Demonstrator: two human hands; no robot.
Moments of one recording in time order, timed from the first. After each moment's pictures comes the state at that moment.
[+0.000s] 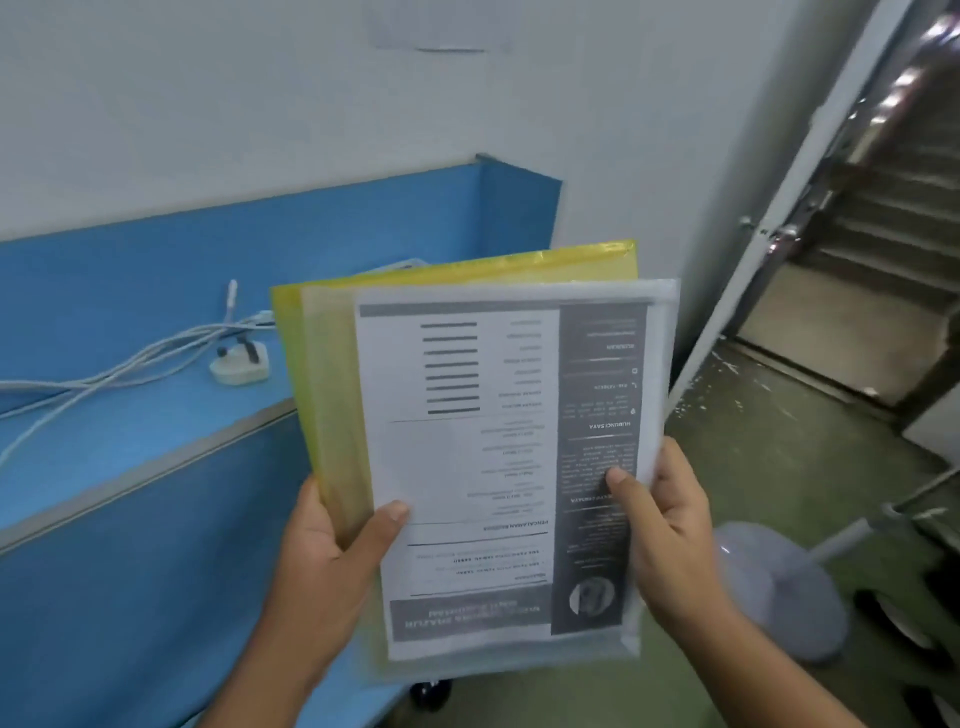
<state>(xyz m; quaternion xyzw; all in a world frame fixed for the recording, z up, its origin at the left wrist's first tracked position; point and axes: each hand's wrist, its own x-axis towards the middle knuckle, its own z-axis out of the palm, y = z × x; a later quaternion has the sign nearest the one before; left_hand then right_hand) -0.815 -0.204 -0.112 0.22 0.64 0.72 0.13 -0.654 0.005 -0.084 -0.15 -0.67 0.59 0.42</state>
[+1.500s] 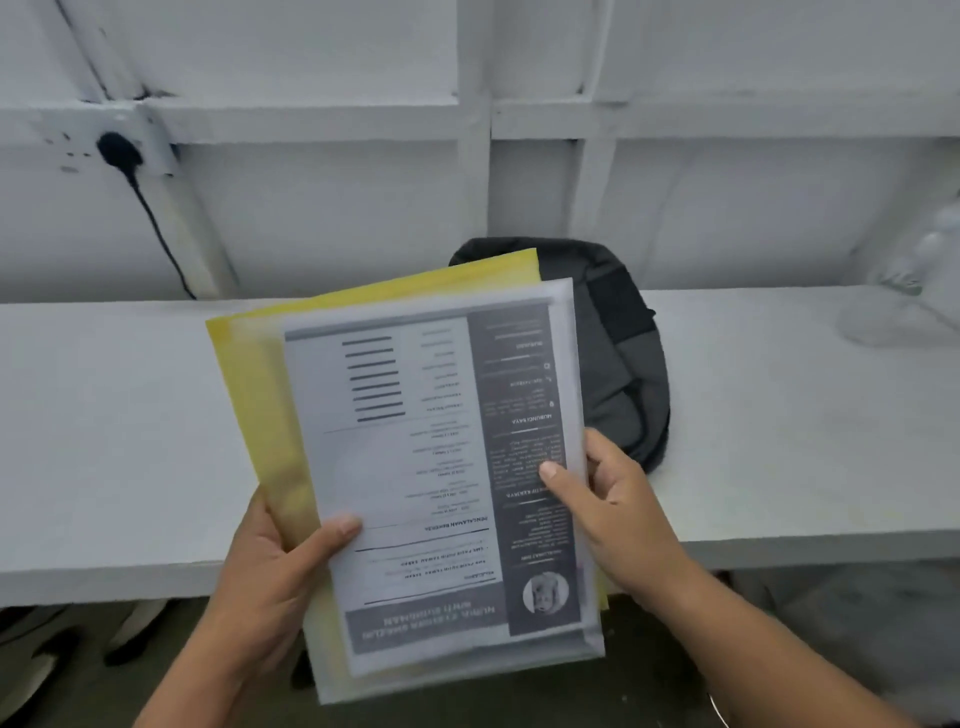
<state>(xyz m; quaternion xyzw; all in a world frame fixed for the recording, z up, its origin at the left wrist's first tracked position) -0.191 0.152 -0.143 0.60 0.03 0.05 0.80 -0.165 -0.150 -0.102 -0.71 -0.11 0.01 0.69</state>
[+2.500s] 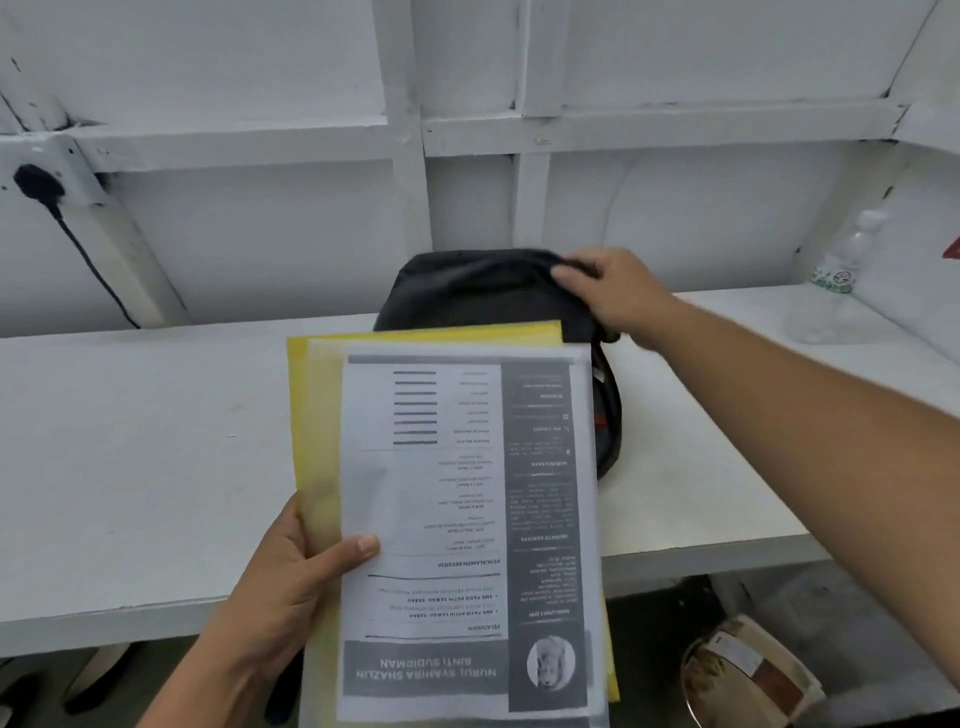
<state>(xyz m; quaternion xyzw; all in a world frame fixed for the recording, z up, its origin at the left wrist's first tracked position) -0.167 0.078 -0.134 0.60 0.03 -0.08 0.79 0.023 -0.266 -0.005 -0.88 -0.07 -0.08 0.46</state>
